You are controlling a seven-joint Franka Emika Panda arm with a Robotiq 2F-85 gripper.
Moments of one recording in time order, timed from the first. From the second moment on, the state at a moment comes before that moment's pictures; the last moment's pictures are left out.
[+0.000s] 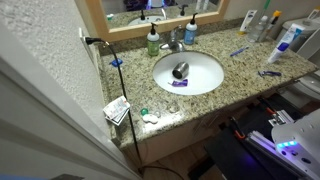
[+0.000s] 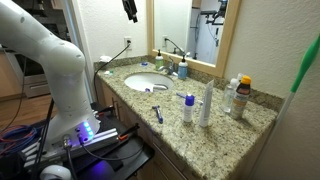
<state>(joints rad) 0.02 -0.71 0.19 -2.35 0.10 1.95 0.50</state>
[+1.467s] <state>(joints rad) 0.06 0.12 0.17 -1.87 -0.19 1.94 0.39</state>
